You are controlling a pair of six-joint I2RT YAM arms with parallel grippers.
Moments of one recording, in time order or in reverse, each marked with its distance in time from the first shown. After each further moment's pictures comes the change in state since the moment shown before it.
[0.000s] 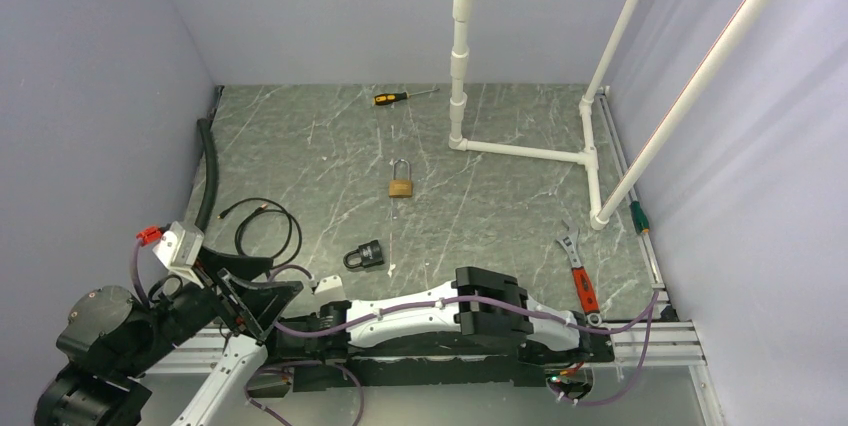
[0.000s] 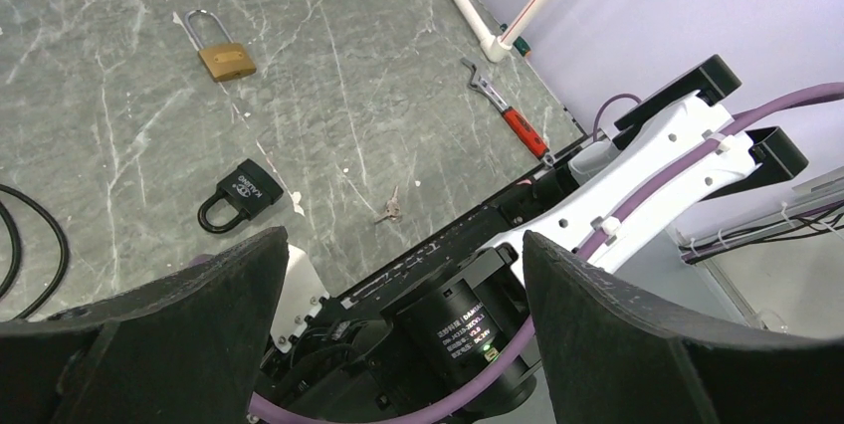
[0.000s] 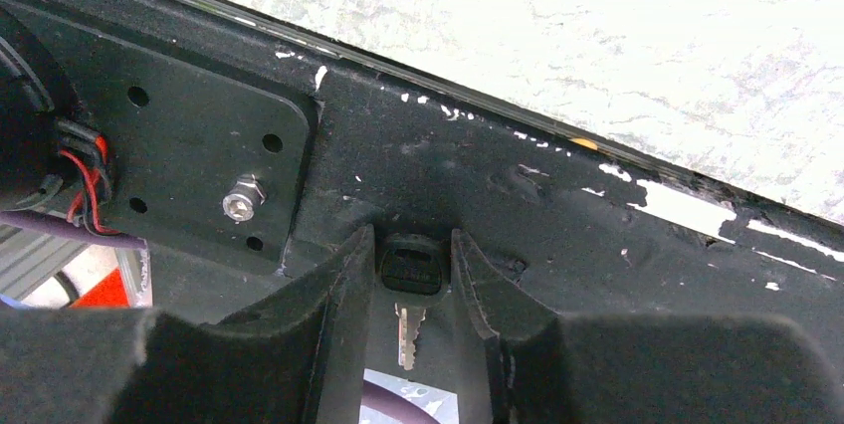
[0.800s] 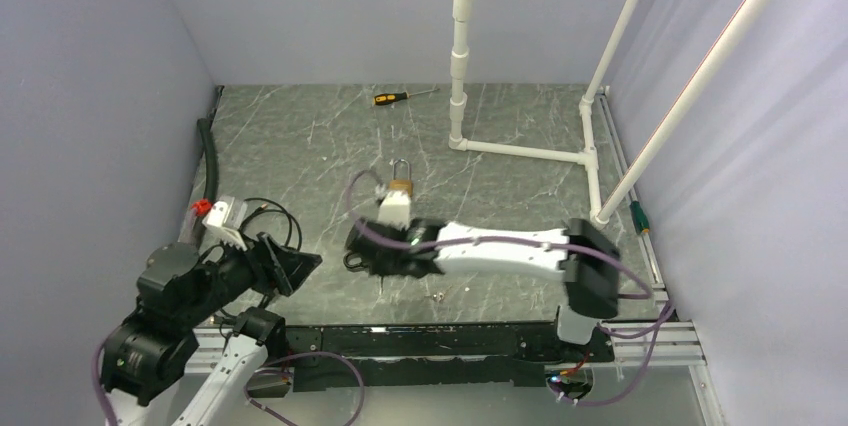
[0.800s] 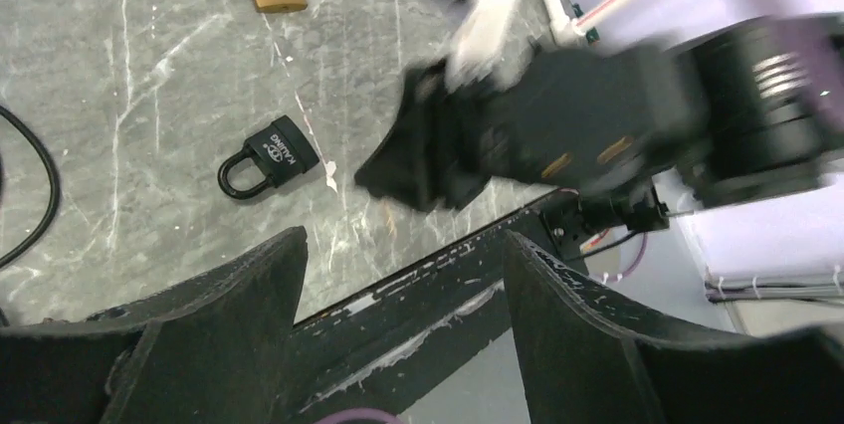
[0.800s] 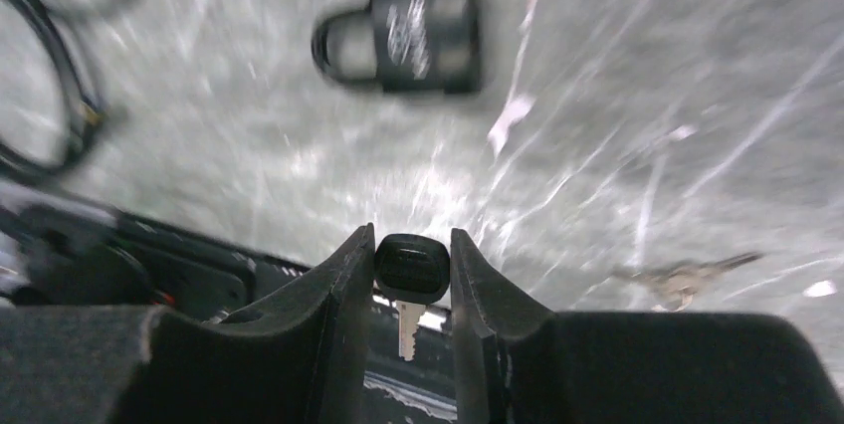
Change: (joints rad) left arm 0.000 -0.007 -0.264 0.098 -0.077 -0.058; right arm -0.263 -0.448 -0.418 0.193 0.097 -0.167
